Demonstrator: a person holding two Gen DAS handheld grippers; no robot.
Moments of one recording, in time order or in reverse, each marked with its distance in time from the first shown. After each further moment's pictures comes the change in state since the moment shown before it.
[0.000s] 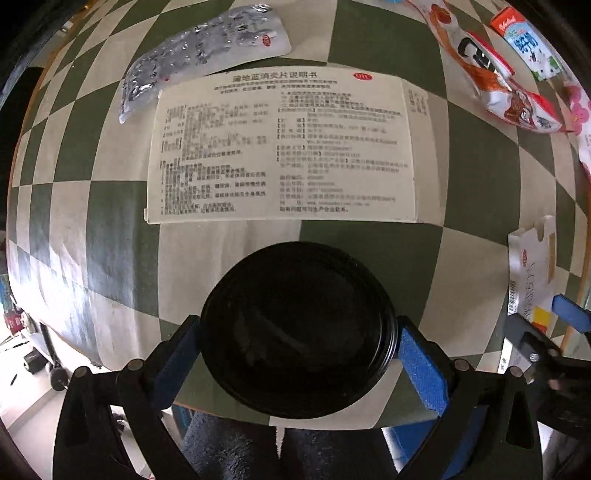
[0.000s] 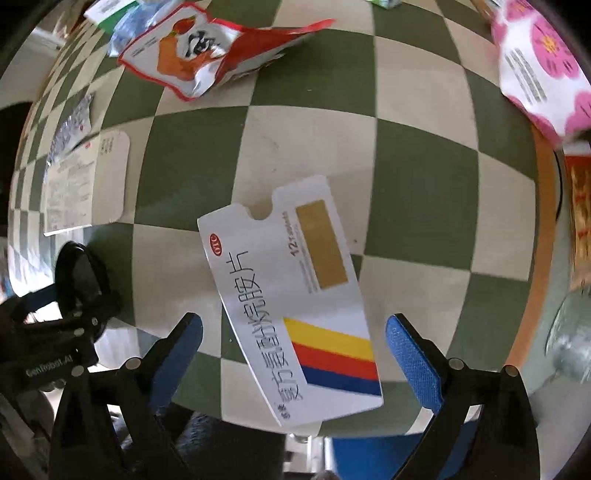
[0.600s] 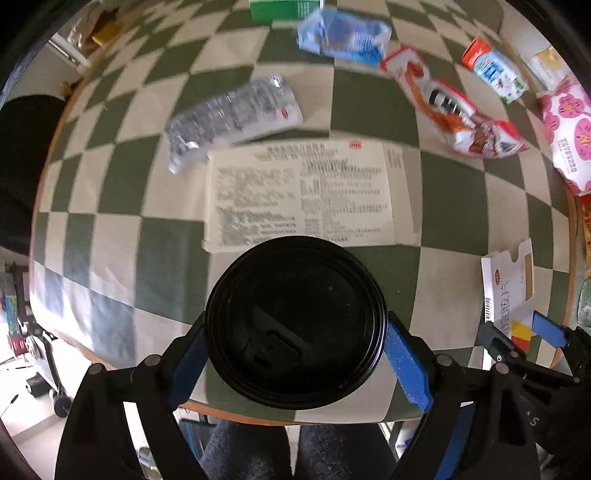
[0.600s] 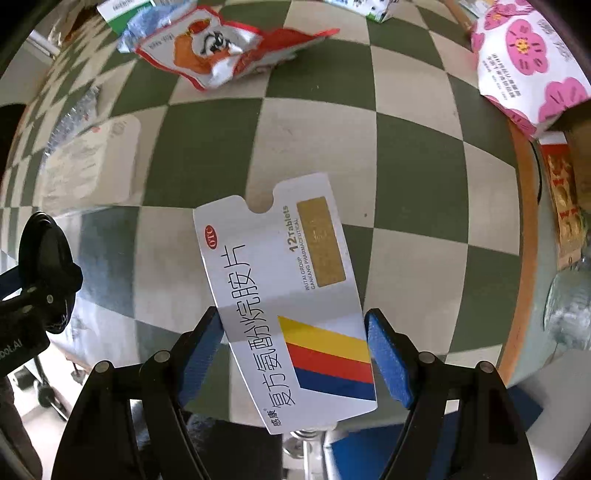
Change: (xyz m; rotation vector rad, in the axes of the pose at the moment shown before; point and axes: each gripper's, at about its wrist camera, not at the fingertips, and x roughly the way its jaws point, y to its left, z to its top) left arm -0.058 0.004 -0.023 0.046 -0.191 0.032; right arm 0.001 0.072 -0.084 0.056 -0.106 -0.063
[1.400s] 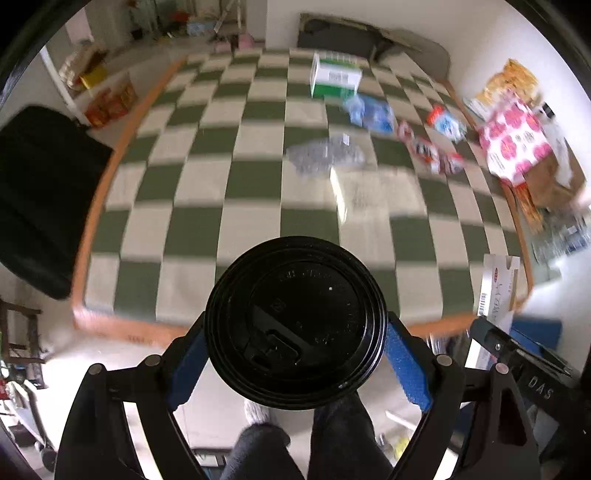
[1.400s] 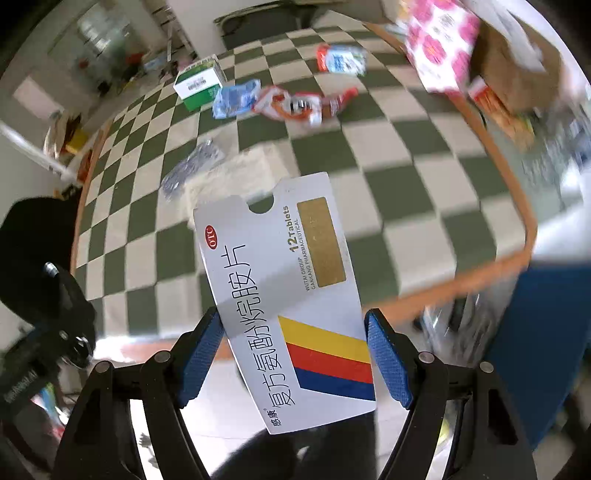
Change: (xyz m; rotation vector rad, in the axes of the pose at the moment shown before) left arm -0.077 0.174 -0.110 0.104 -0.202 -0.181; right arm -0.104 0.108 -0.132 0.349 -0.271 0.139
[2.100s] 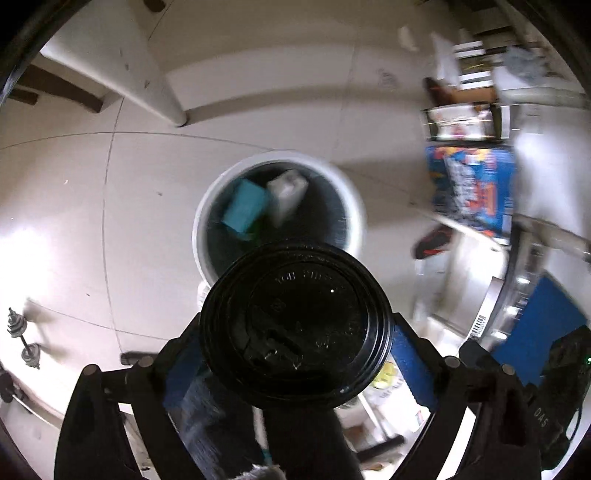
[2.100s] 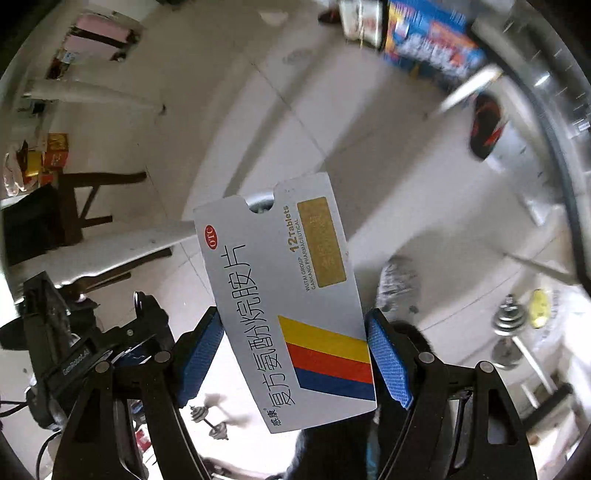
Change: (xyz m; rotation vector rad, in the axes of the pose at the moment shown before) left arm 0.377 0.119 -0.175 -0.251 0.547 -0.145; right arm 0.335 -0.048 -0.209 0.317 0.382 0.105
